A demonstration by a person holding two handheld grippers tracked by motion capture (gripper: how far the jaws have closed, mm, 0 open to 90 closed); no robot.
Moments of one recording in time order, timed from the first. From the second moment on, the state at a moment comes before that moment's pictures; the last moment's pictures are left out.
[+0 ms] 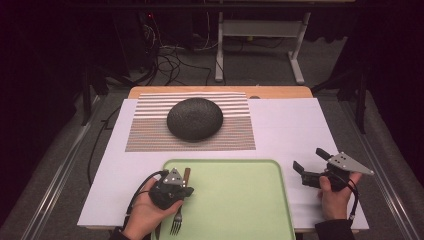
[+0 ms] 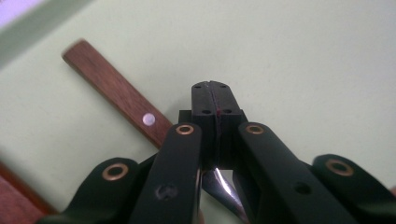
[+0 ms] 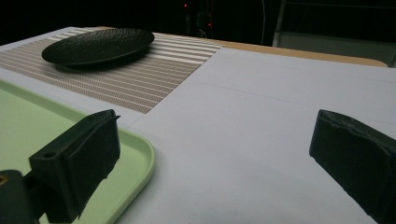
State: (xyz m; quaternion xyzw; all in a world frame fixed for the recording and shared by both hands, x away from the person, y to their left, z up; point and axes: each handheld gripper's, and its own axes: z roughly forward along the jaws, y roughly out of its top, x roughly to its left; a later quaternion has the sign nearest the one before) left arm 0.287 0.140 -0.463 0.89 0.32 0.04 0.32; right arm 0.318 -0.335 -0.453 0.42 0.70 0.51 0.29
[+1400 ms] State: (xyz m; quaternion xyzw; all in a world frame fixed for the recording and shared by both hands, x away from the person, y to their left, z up) left arm 0.285 0.166 -0.442 0.85 0.31 0.09 0.42; right arm 0.319 -0.333 -0.454 0.42 0.70 0.51 0.29
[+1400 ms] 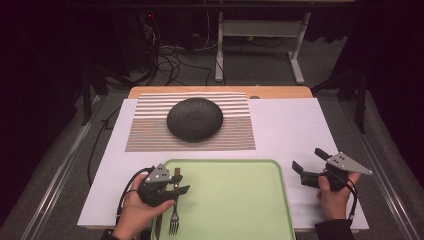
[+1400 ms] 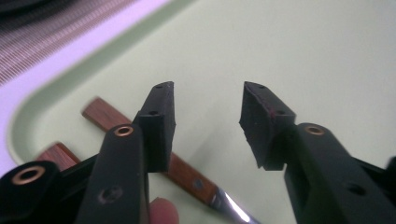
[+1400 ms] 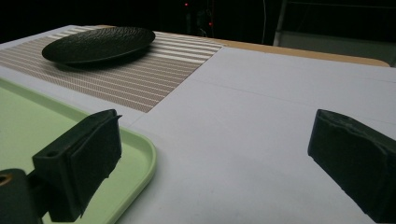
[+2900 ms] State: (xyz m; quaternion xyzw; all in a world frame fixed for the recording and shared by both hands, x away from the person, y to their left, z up) left arm 0.341 0.148 -0.400 0.88 0.28 0.19 0.34; right arm 0.314 -0.333 -0.453 0.41 0.70 0.51 0.30
